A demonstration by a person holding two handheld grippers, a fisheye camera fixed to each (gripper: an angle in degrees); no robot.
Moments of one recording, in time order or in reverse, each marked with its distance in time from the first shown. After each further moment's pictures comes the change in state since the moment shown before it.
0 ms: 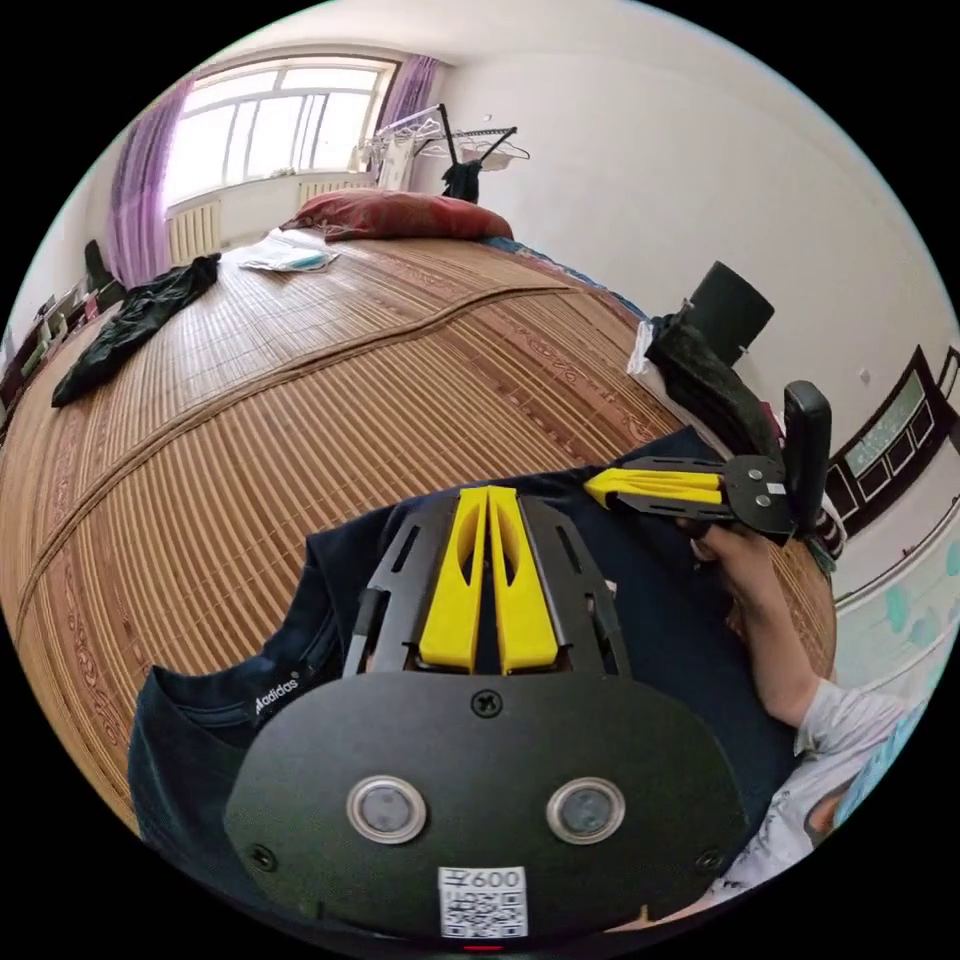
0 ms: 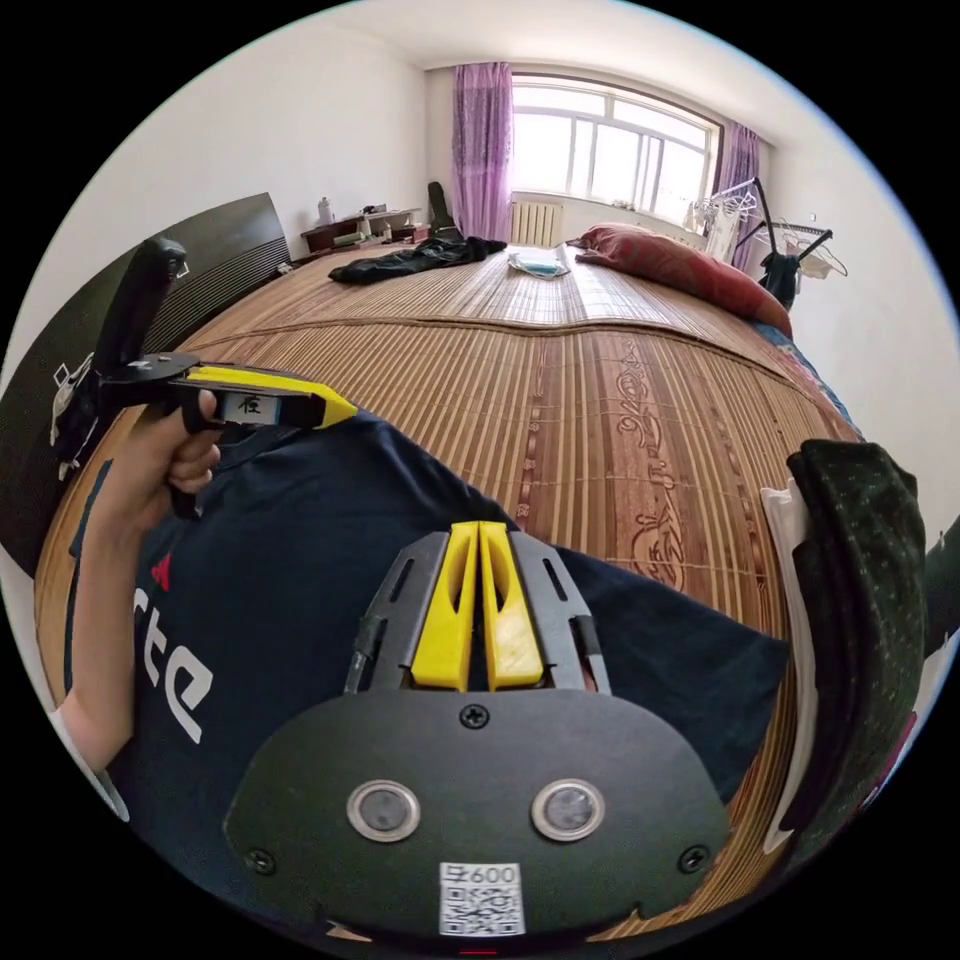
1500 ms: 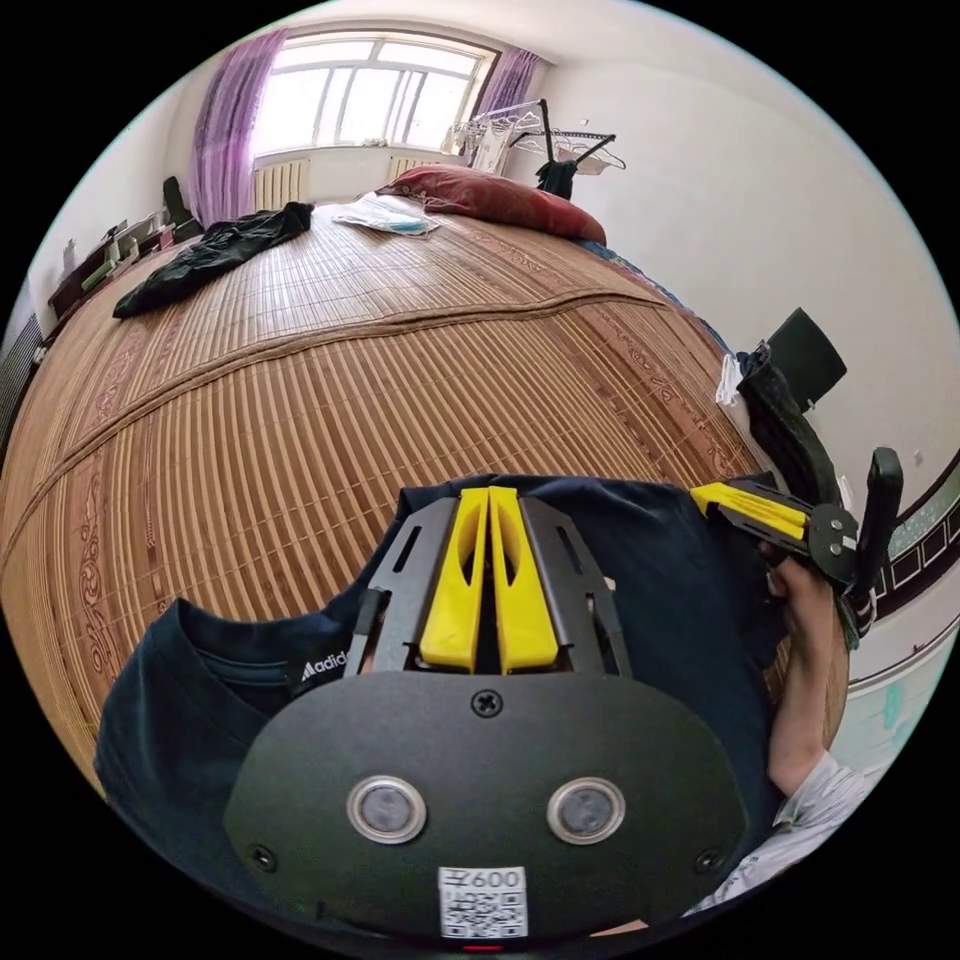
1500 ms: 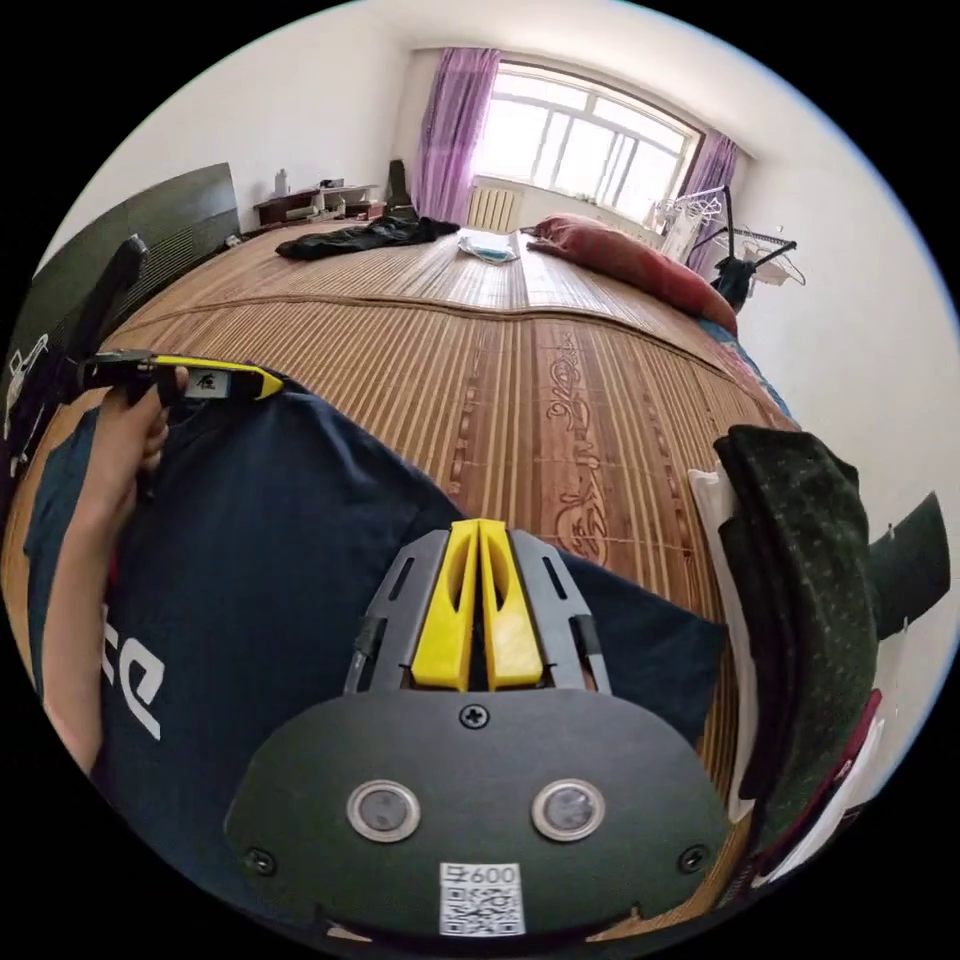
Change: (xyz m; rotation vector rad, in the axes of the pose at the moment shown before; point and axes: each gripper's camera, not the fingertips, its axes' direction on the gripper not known) left arm -0.003 0.044 0.014 0.041 -0.211 -0.200; right arm 0.008 0.015 -0.026 -0.067 0.190 0.024
